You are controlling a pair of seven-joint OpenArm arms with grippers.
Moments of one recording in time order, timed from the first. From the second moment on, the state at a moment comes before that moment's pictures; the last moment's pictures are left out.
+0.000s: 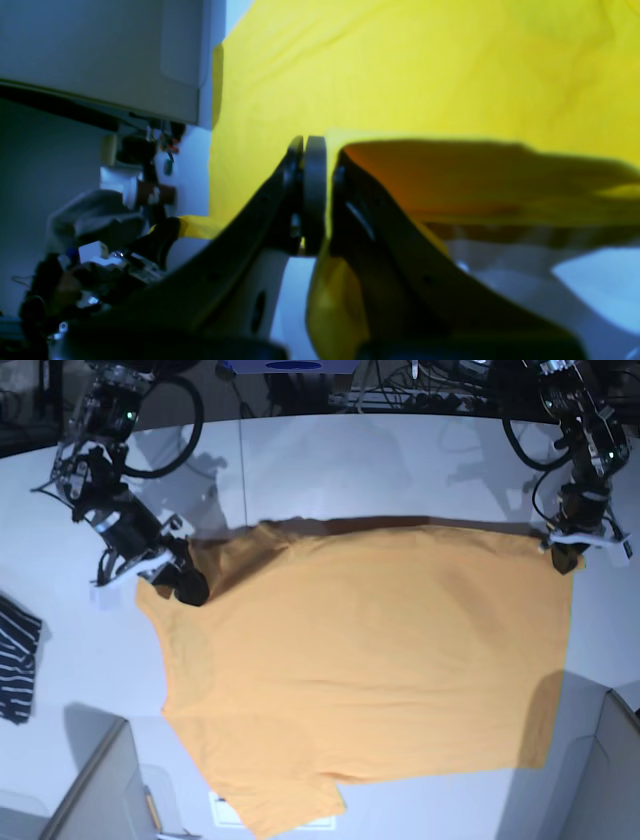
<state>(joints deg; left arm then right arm) 18.3 -13.9 -36.1 96.8 -45.8 -7.2 39.2 -12.4 3.4 18.6 109.8 59.0 3.3 -58.2</state>
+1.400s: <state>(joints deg) -0.7 -16.4 -31.3 79.6 -37.1 -7.0 39.1 7.5 6.0 18.1 78.7 58.6 -0.2 -52.2</state>
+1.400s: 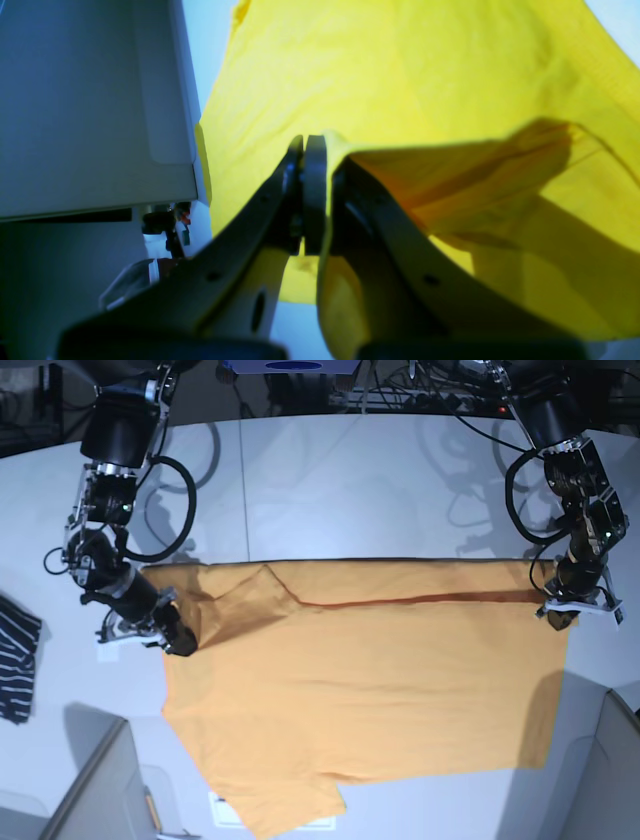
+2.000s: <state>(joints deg) -3.3 -16.3 -31.3 76.2 -37.1 -6.9 39.1 11.7 6.0 18.1 74.0 58.5 -0.2 -51.0</state>
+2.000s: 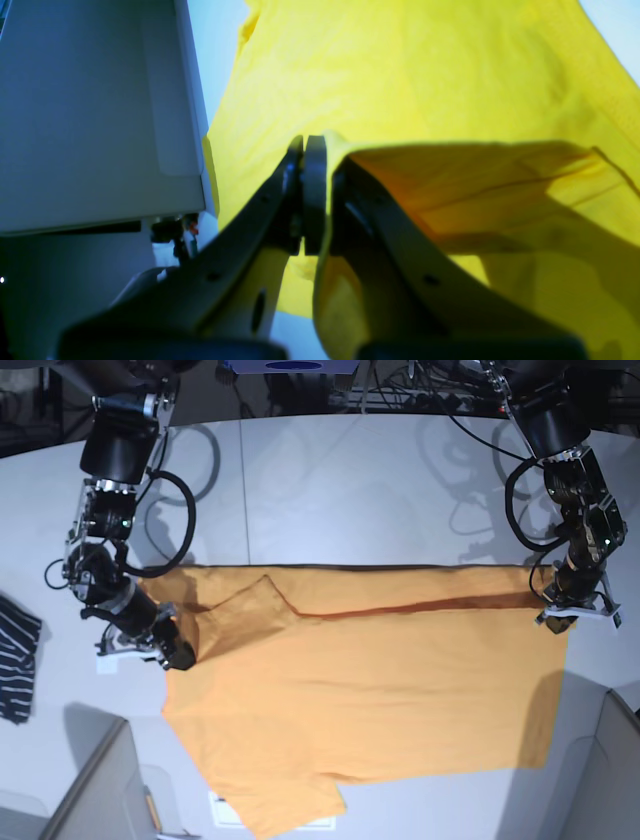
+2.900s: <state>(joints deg) -8.2 -16.4 -31.3 70.4 -30.9 -7.0 38.9 15.1 7.9 8.4 70.2 58.7 -0.2 -44.0</state>
